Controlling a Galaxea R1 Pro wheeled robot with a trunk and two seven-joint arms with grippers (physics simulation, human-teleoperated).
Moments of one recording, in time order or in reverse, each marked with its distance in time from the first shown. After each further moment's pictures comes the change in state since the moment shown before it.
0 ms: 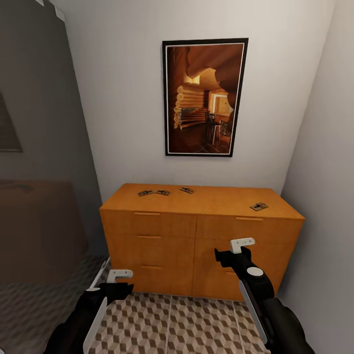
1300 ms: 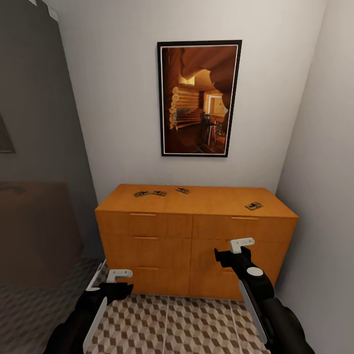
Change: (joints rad) left arm 0.000 0.000 0.001 -0.001 0.000 0.000 0.002; right arm 0.000 0.000 0.001 0.000 0.000 0.000 0.000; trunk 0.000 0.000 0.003
